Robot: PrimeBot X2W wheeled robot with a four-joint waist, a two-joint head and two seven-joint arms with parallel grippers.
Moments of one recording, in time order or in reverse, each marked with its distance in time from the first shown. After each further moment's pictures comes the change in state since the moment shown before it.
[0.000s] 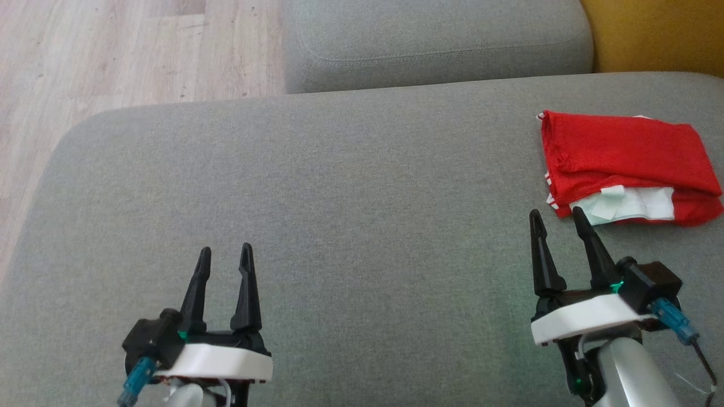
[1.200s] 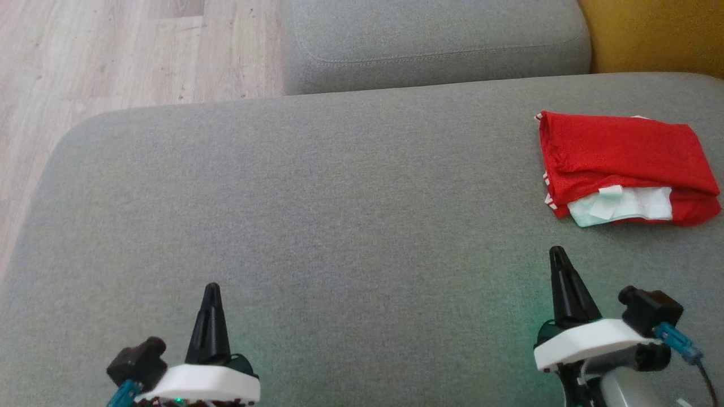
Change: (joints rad) left arm 0.053 -0.001 0.024 0.068 -0.185 0.007 0.040; right arm 0.057 0.001 0.006 0.069 0.160 0.000 0.034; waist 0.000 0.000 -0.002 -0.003
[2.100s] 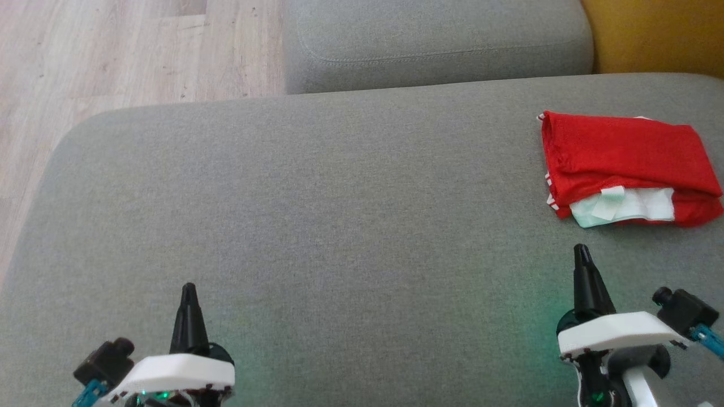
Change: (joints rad) left arm -0.013 0.000 0.060 -0.009 -0.248 -0.016 0.076; right arm 0.000 -0.001 -0.043 -0.024 0.305 0.000 0.067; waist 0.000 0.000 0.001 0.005
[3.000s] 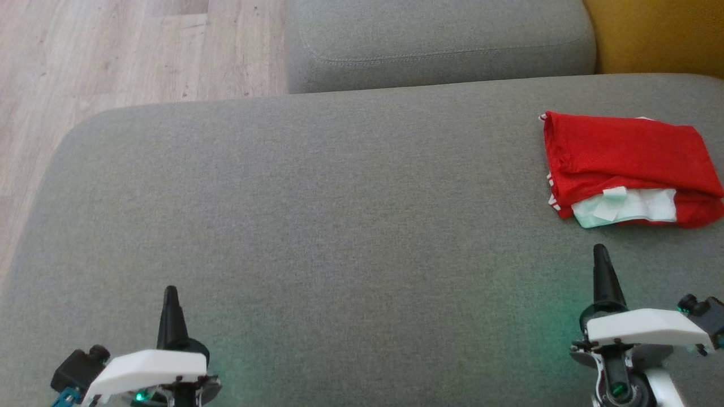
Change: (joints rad) left arm -0.006 0.000 0.063 -0.009 -0.249 -0.017 0.079; right arm 0.000 -0.001 -0.047 -0.020 0.303 0.000 0.075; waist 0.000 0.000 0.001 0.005
